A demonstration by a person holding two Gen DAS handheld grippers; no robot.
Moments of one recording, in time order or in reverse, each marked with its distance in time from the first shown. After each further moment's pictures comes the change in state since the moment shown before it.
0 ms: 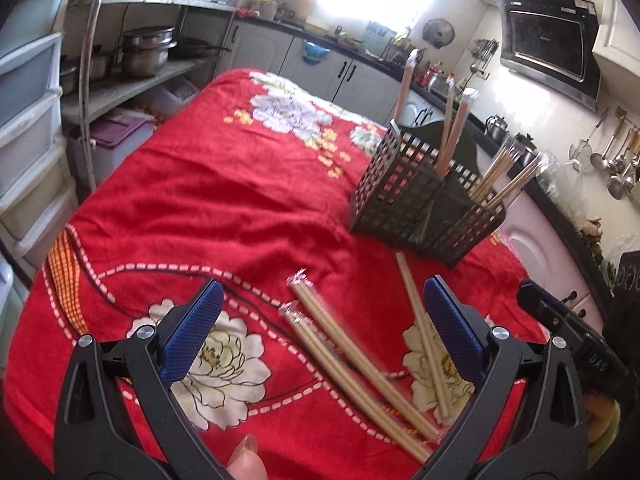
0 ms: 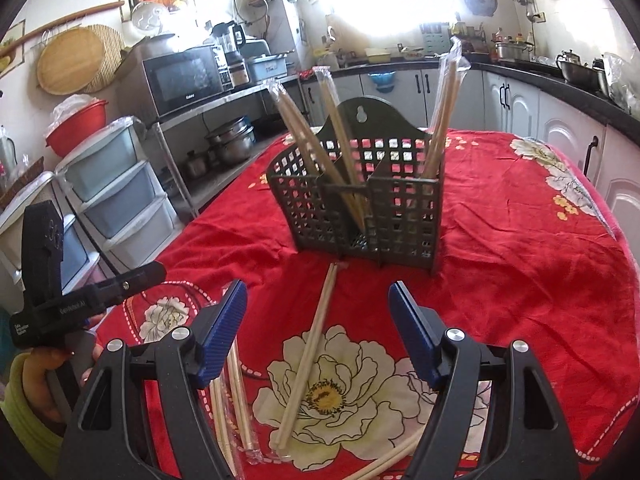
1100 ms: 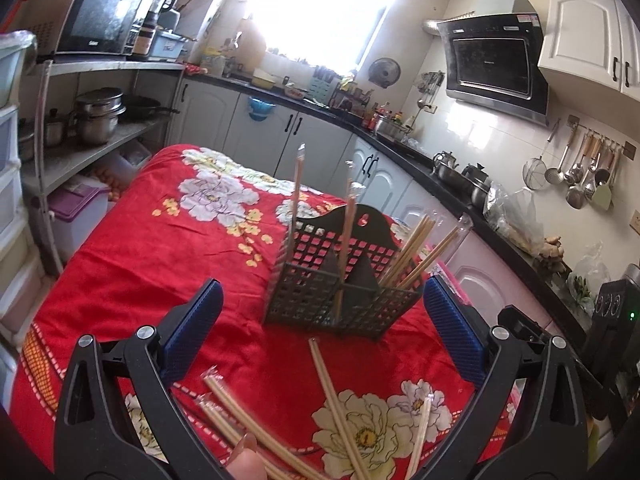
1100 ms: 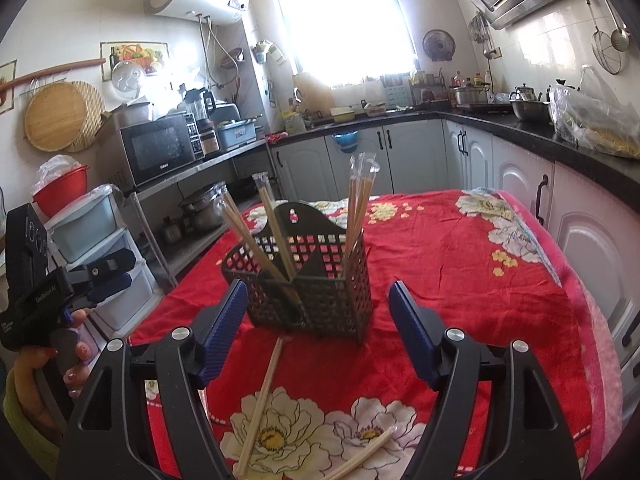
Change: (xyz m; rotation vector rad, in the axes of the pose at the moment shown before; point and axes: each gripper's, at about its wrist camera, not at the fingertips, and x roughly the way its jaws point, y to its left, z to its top) left arm -0.024 -0.074 0.059 0.094 -0.188 -0.137; right arm -0.063 -0.048 0.033 0.062 -0.224 -0.091
